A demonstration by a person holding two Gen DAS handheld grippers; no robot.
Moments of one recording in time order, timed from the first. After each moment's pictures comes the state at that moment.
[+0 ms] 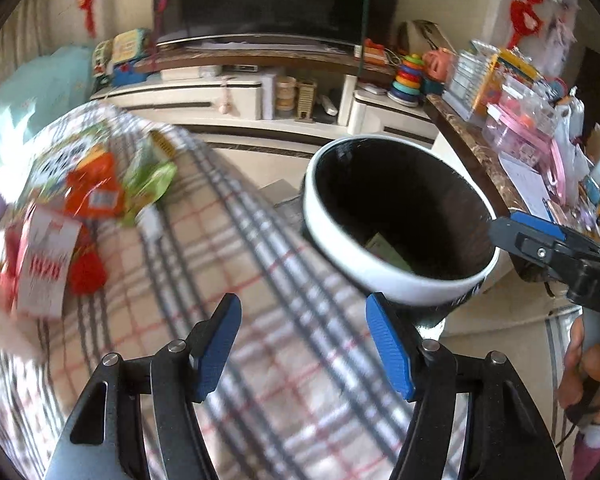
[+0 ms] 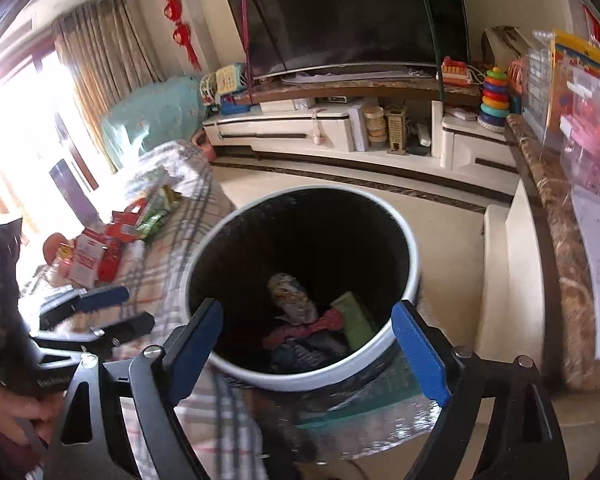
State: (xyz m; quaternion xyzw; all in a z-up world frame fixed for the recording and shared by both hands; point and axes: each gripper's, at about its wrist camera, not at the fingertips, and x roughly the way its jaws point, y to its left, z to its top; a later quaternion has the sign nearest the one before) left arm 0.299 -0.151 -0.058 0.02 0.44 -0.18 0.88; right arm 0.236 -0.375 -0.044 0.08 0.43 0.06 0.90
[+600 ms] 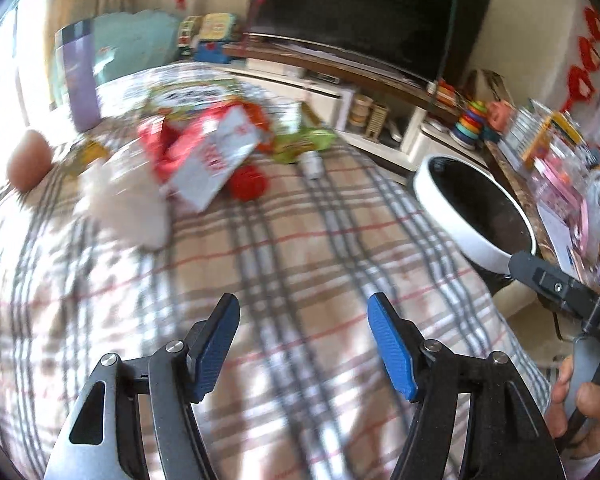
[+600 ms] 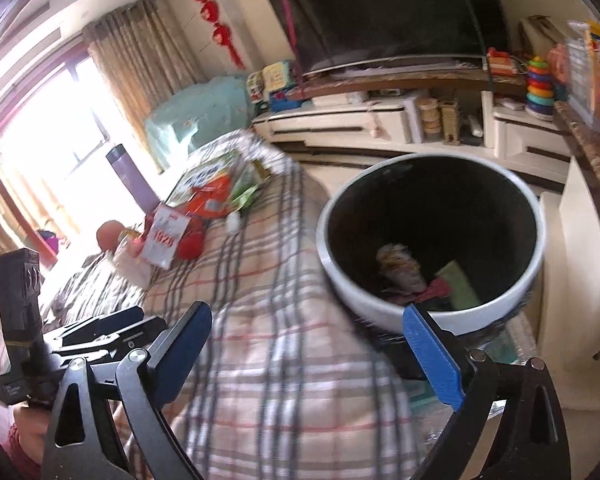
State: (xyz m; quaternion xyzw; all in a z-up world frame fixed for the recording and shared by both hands) left arm 0.209 -0.034 -0.052 -0.06 0.43 -0.09 0.90; right arm 0.209 -0.285 -0.054 0.11 0.43 0.13 0.89
